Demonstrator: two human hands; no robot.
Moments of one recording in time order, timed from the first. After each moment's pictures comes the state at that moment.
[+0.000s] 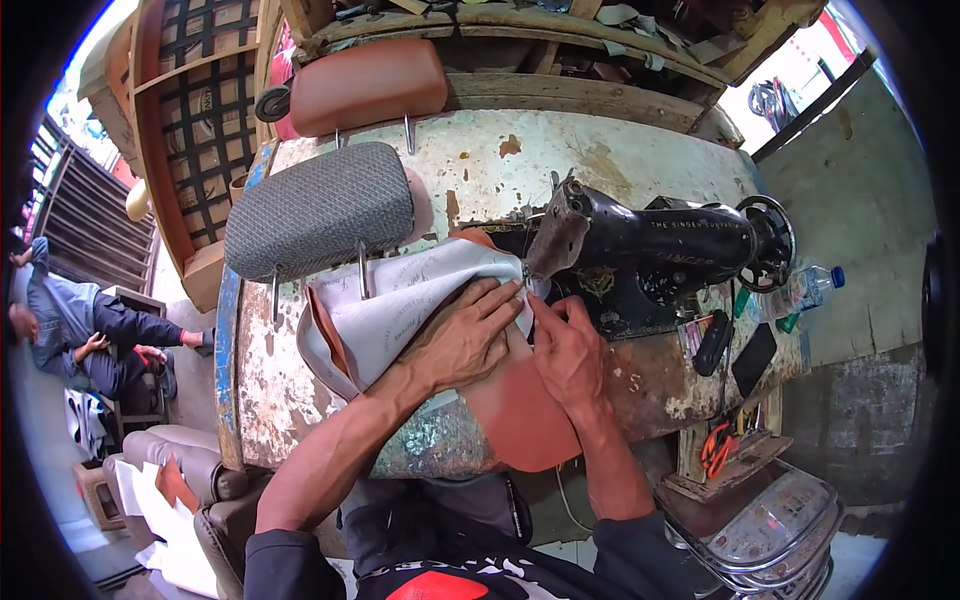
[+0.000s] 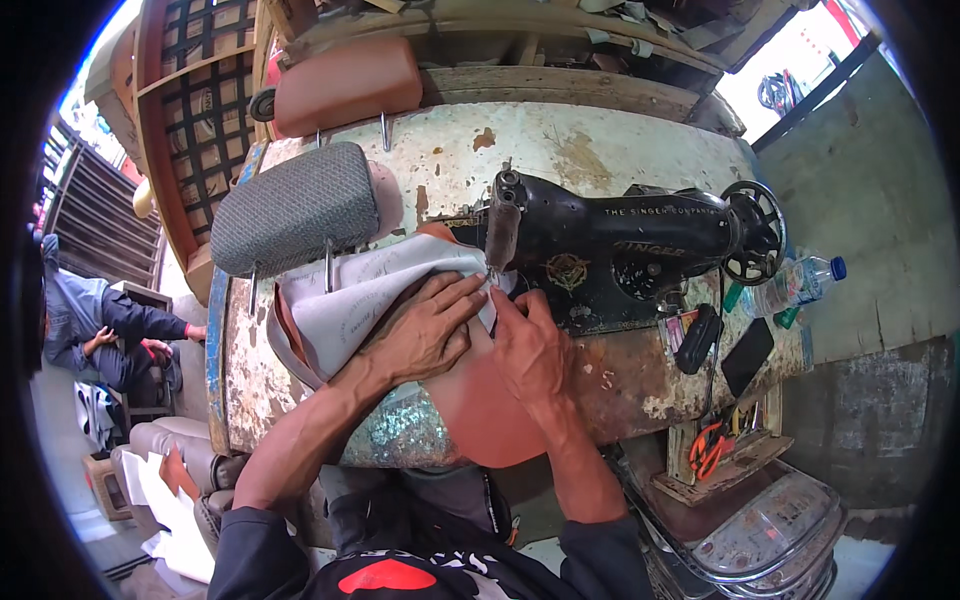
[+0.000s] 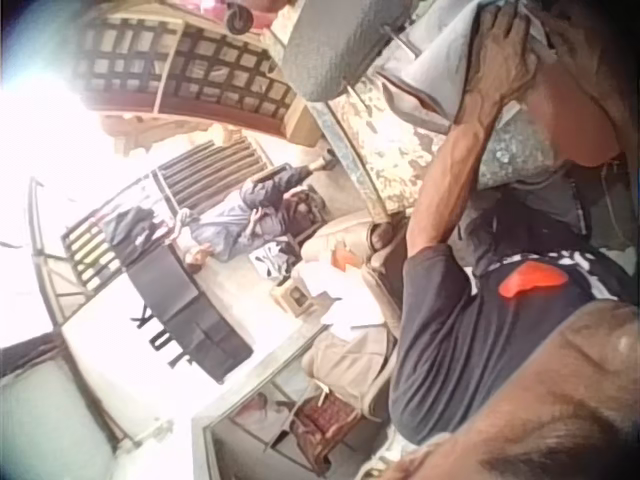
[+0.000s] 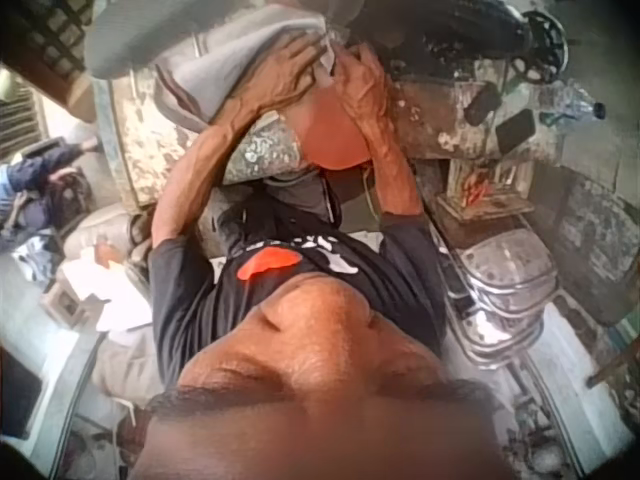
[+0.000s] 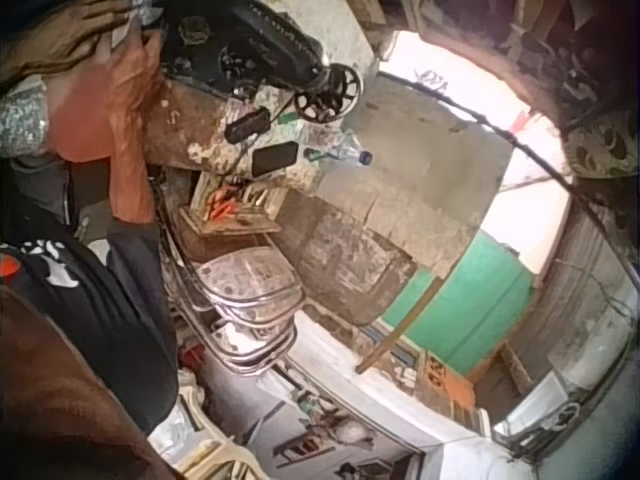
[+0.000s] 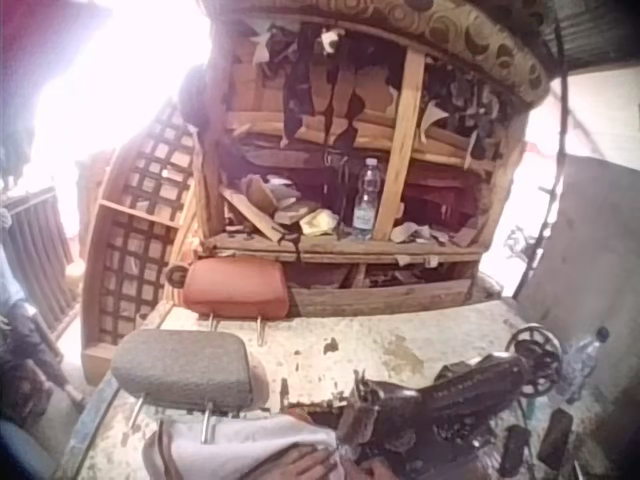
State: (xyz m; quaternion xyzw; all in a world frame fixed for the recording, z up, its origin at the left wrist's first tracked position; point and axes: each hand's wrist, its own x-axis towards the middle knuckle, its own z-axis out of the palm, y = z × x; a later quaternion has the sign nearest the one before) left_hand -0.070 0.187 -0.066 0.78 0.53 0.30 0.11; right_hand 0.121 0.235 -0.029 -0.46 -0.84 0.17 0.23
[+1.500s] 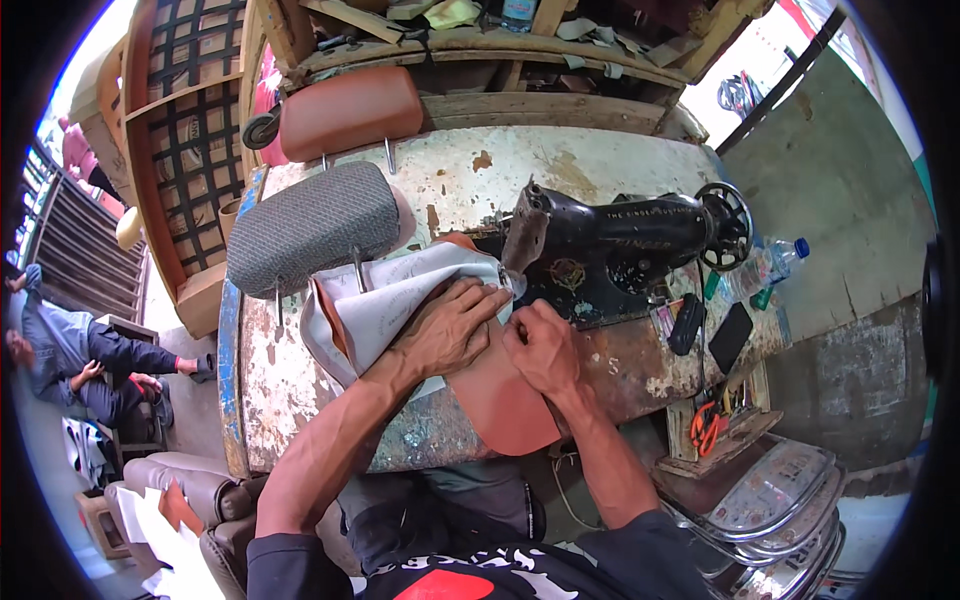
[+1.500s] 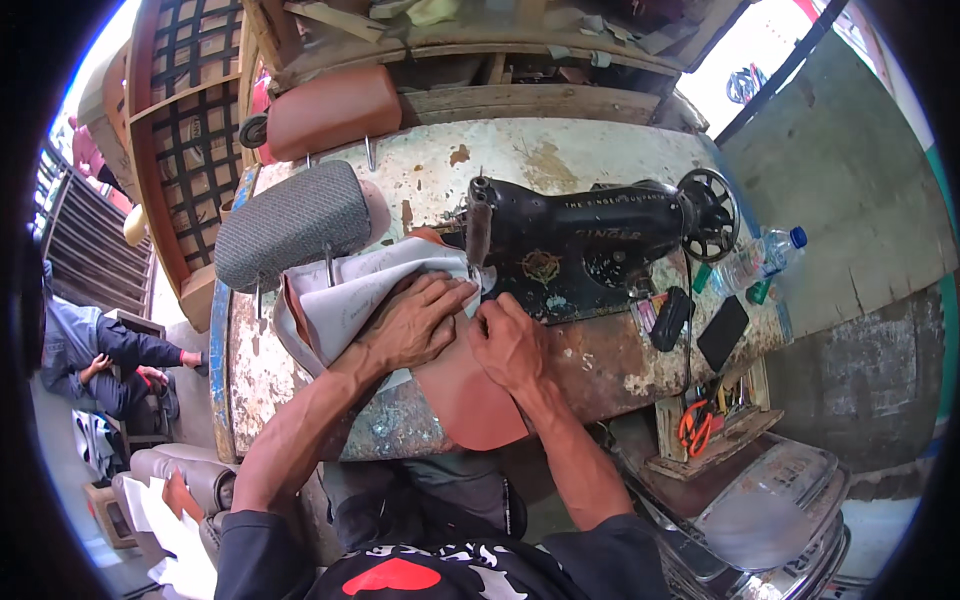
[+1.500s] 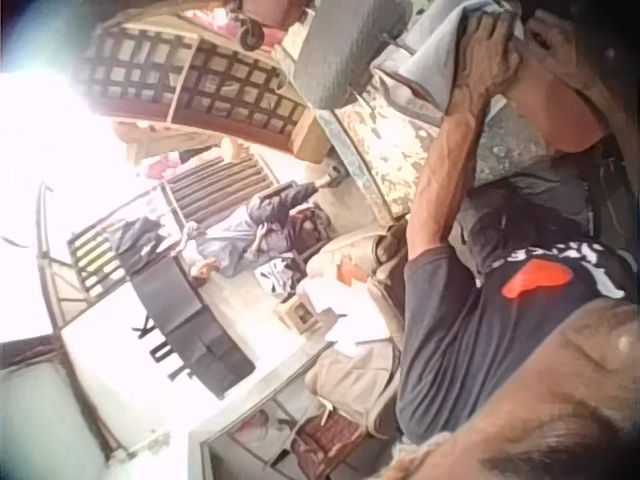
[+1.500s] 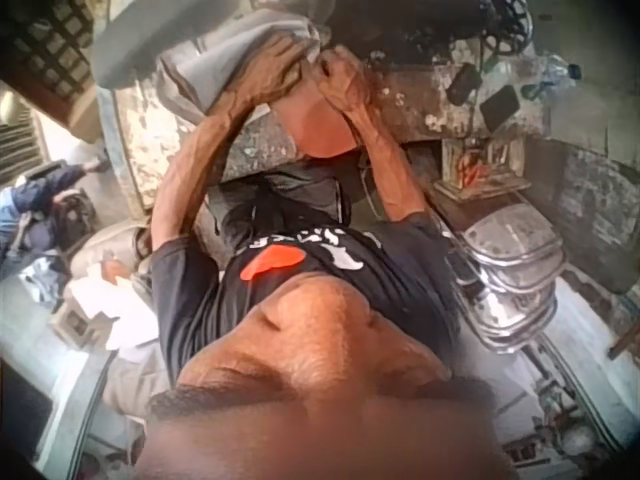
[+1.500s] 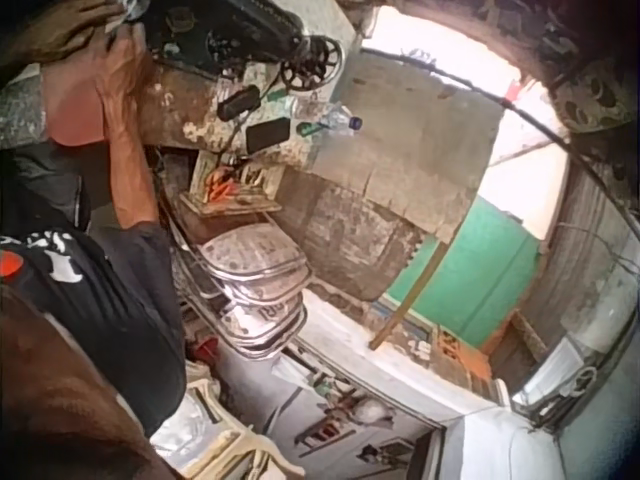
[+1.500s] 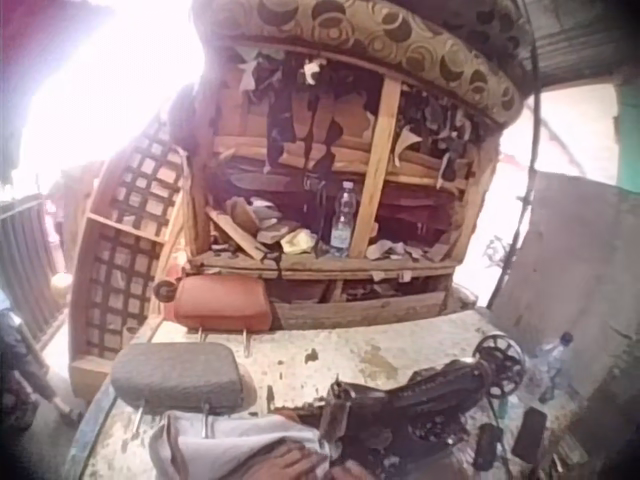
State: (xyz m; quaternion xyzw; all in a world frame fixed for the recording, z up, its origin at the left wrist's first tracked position) left_hand -0.079 0.191 -0.049 0.80 0.51 0.30 0.12; right_hand 0.121 0.235 -0.038 -0.42 -0.83 0.23 0.28
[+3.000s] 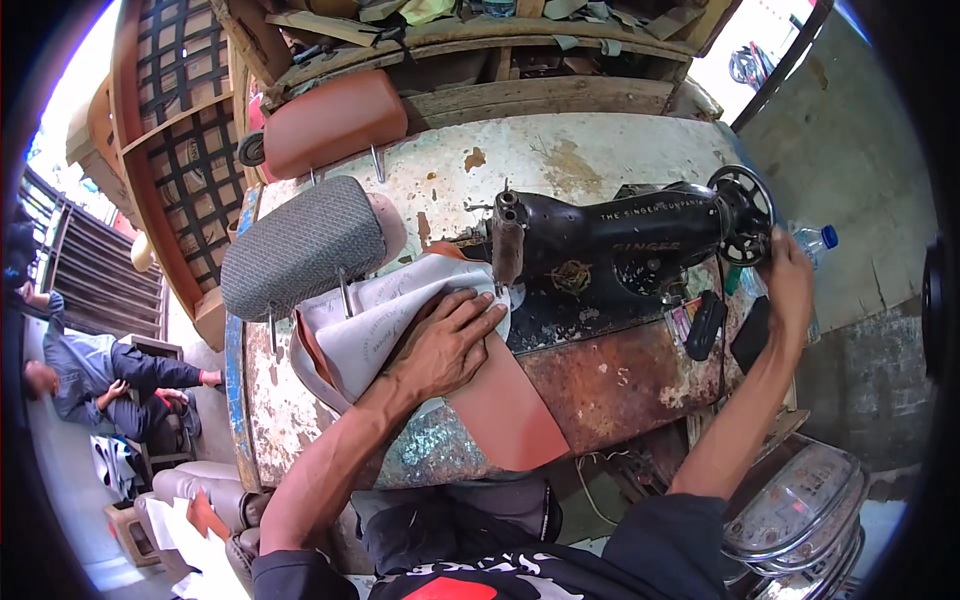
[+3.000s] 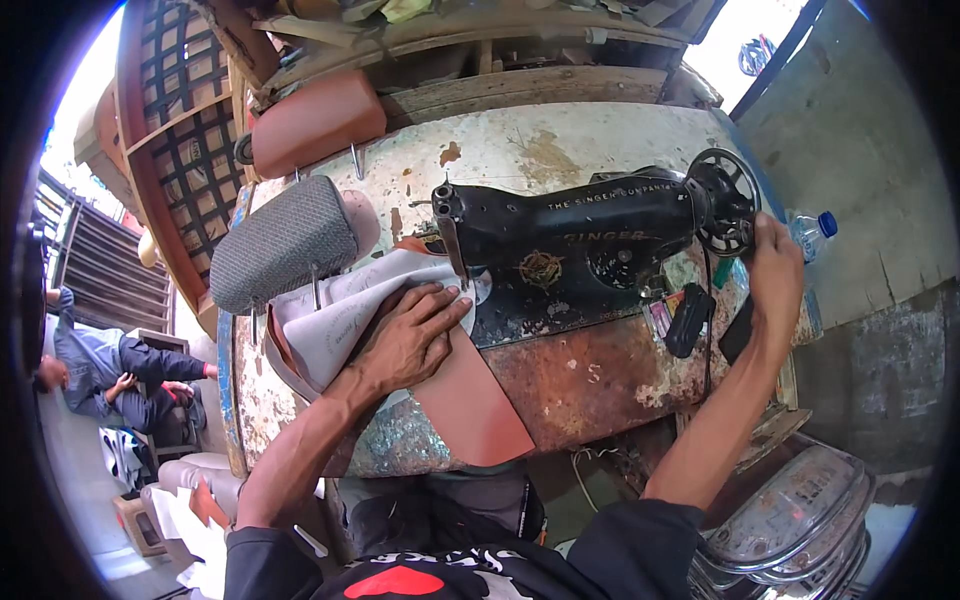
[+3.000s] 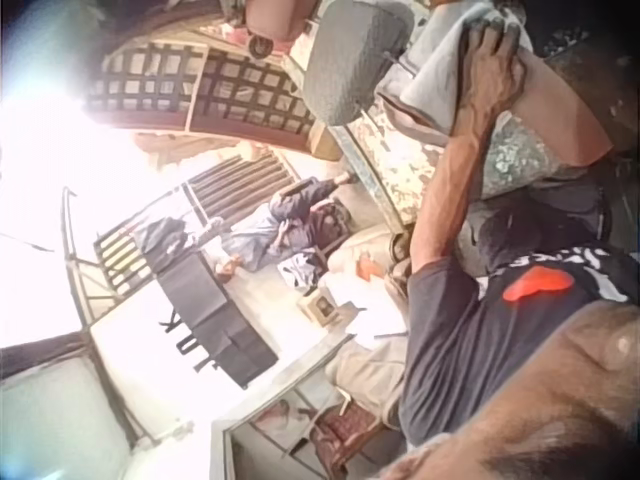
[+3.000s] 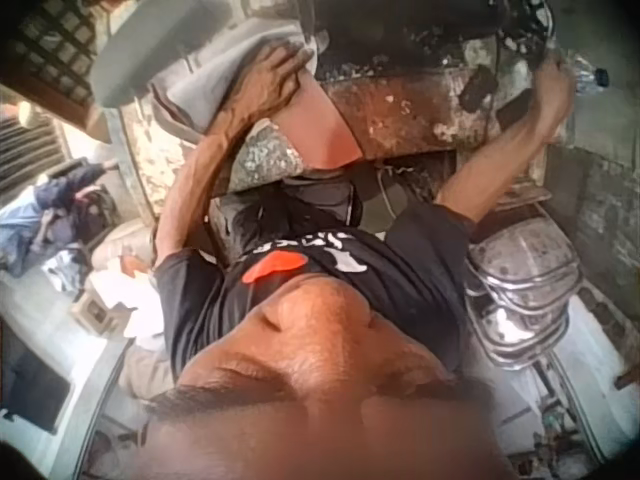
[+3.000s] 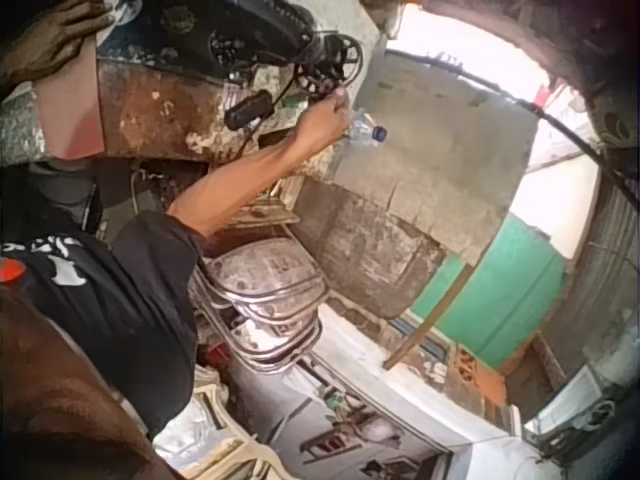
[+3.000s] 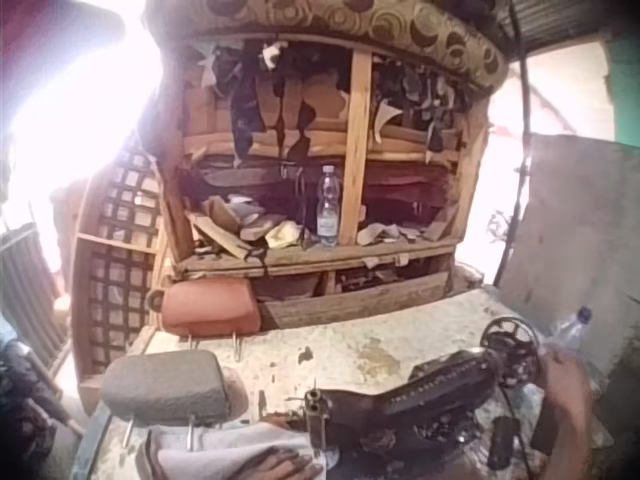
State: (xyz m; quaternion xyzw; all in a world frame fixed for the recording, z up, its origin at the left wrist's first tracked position) left_hand -0.074 0.187 -0.051 0.79 0.55 0.26 0.10; right_hand 0.351 0.404 0.079 -0.67 -0.58 0.19 0.42
